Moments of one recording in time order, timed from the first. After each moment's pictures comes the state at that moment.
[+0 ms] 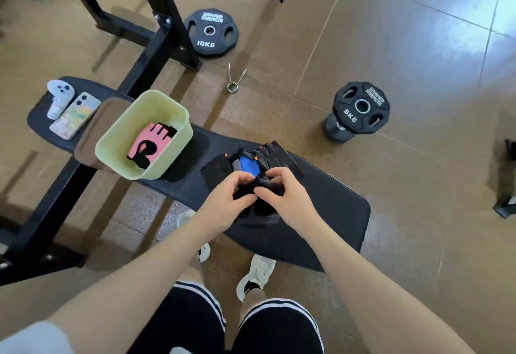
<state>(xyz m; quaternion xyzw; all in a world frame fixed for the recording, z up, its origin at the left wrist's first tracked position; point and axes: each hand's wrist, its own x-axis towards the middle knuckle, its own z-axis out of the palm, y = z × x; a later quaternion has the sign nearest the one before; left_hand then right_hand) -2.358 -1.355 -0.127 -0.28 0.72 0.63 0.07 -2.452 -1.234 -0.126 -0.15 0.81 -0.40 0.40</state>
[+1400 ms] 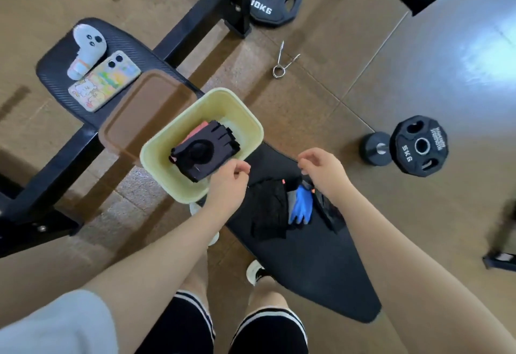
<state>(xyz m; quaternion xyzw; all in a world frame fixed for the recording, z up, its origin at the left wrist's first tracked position) -2.361 -1.568 -0.221 -0.52 0.62 0.58 0.07 -2.525 -1.466 -0.209 -0.17 0.87 -0.19 0.43</state>
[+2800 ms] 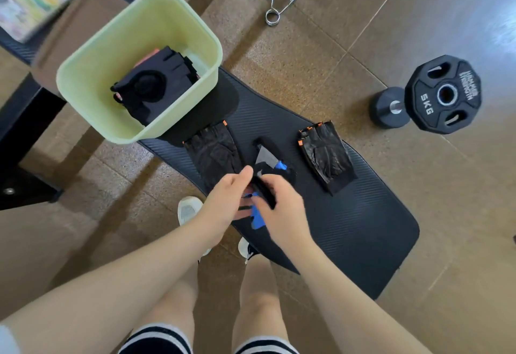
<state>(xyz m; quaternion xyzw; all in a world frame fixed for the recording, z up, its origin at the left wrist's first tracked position) -2.348 -1.415 -0.278 -0.57 0.40 0.71 0.12 -2.420 -1.321 -0.273 -0.23 0.83 -0.30 0.42</state>
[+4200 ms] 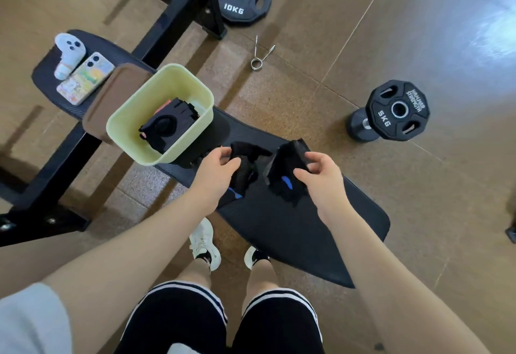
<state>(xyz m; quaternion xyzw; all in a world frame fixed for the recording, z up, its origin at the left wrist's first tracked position) -2.380 -1.437 -0.167 -0.54 0.56 0.62 0.04 -2.498 -1.291 -0.161 0.03 0.80 -0.44 0.40</state>
